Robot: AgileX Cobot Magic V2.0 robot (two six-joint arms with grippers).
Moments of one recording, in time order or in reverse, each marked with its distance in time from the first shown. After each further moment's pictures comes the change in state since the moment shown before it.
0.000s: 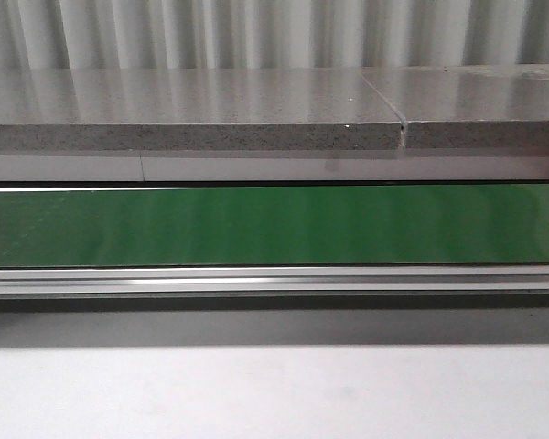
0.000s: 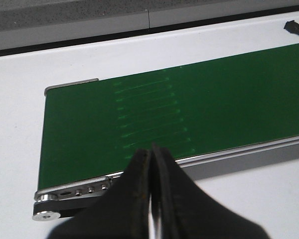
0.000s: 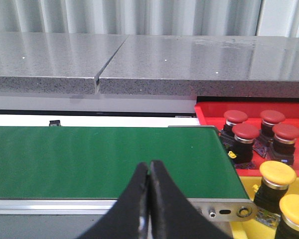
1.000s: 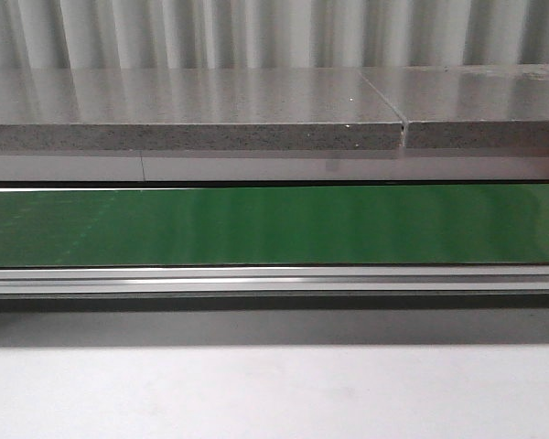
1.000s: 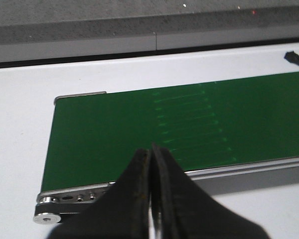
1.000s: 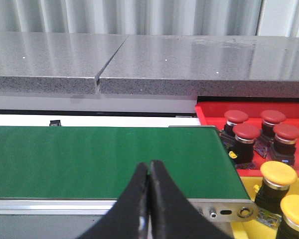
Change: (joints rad) left arm 0.000 -0.125 0.089 0.047 -0.082 -0.112; right arm 0.000 0.000 0.000 0.000 0.000 0.002
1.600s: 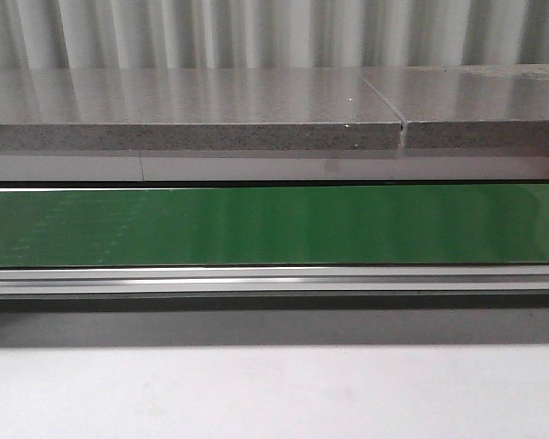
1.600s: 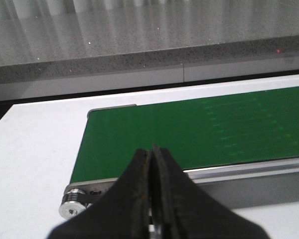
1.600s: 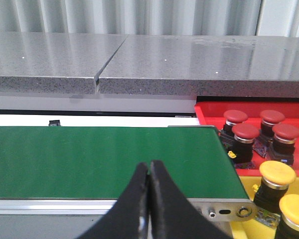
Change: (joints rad) left arm 0.034 -0.421 0.389 0.125 -0.237 -0.049; right arm 0.000 0.000 0.000 0.000 0.000 0.000
